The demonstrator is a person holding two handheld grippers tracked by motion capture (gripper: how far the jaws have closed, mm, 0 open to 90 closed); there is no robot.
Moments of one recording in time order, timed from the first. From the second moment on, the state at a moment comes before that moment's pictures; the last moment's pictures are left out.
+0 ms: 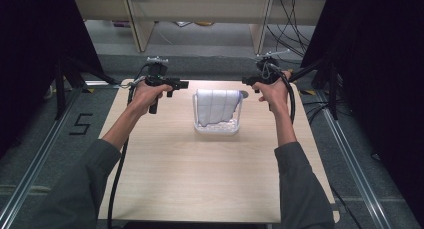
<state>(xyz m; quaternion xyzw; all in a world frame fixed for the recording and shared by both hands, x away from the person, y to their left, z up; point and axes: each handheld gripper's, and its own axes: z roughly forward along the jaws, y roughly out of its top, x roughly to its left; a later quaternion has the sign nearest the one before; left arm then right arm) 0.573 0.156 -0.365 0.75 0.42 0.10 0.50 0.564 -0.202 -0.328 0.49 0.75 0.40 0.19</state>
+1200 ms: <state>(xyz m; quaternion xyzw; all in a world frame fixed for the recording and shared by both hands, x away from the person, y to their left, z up) 0.462 0.159 -0.392 0.78 0.35 0.08 0.52 0.457 -0.213 -0.364 0.44 0.75 0.47 0.16</state>
